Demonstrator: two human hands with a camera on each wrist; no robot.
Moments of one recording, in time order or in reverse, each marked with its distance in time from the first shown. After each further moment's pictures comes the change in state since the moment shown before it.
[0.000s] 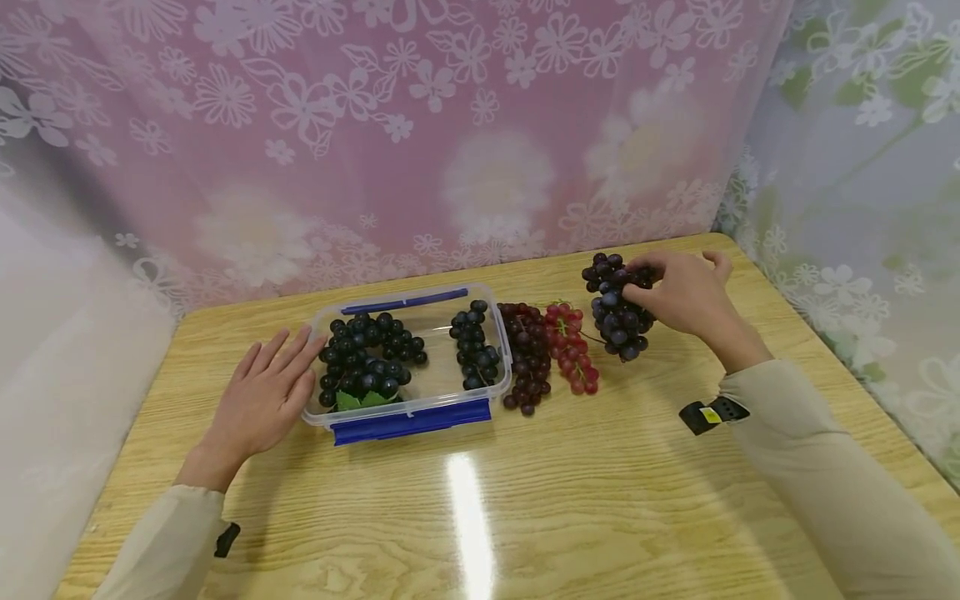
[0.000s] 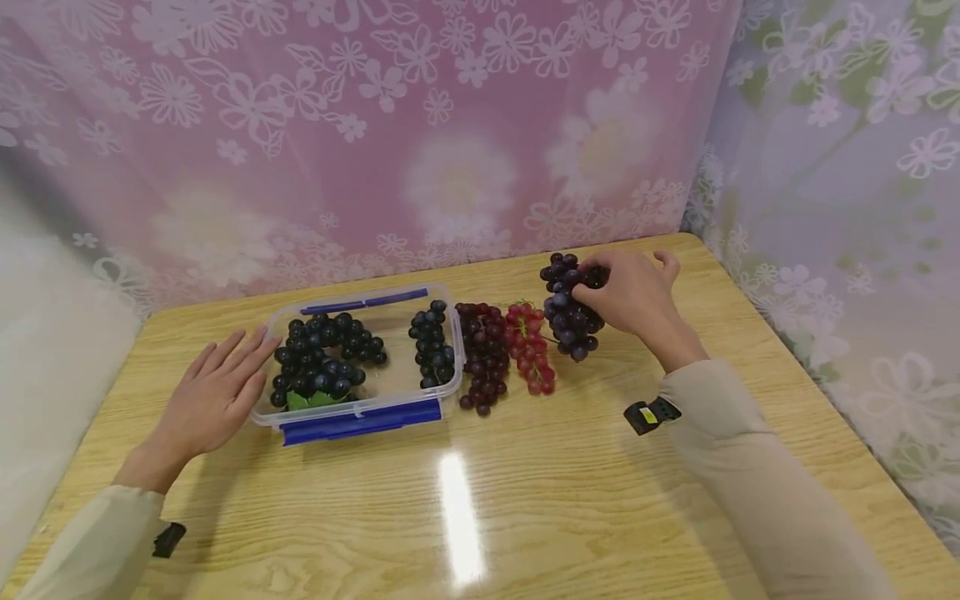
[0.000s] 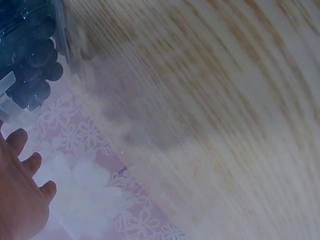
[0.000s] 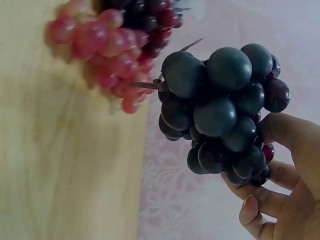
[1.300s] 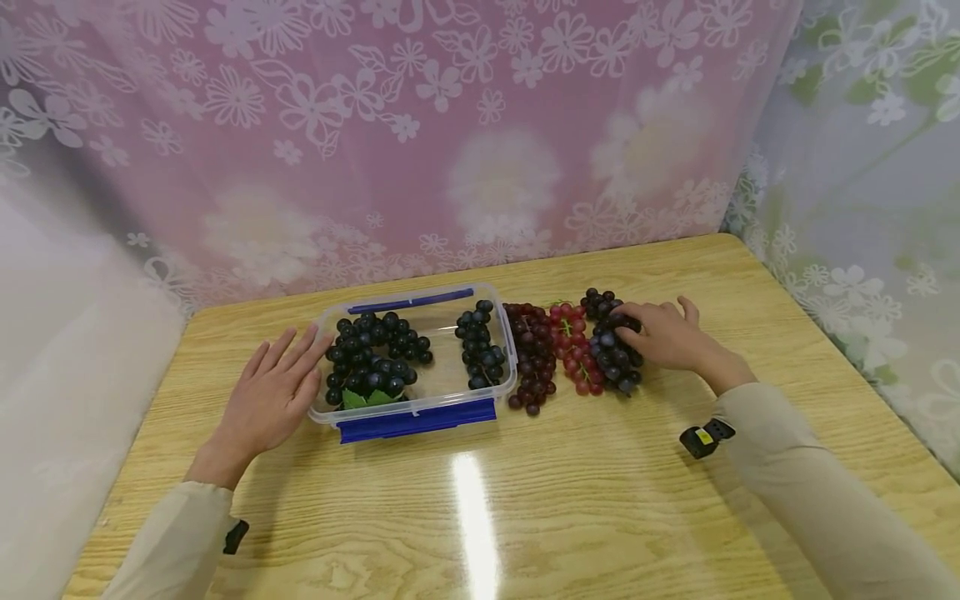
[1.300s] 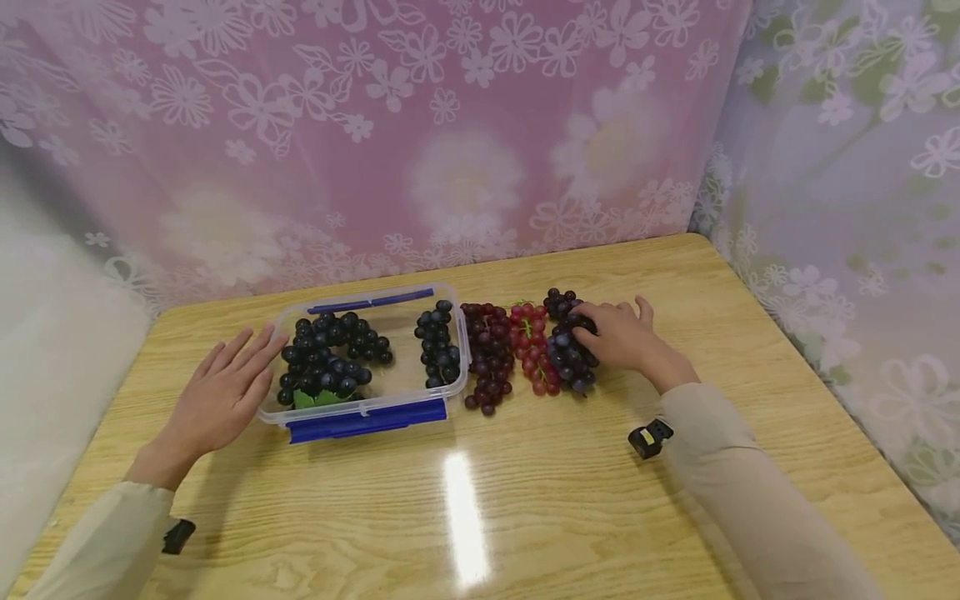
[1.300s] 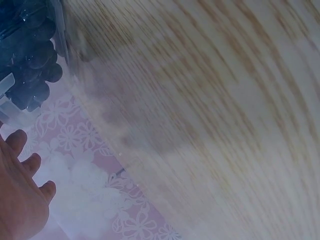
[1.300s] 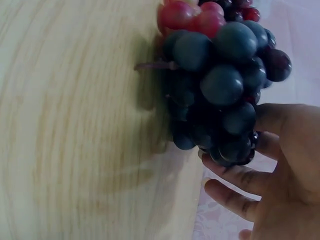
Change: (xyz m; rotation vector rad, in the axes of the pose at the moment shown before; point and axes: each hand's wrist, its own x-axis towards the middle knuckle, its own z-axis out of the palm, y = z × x) left_hand -0.001 0.001 -0.001 -0.009 0.003 -0.021; right_hand -0.008 0.034 0.053 -0.072 -0.343 -0.076
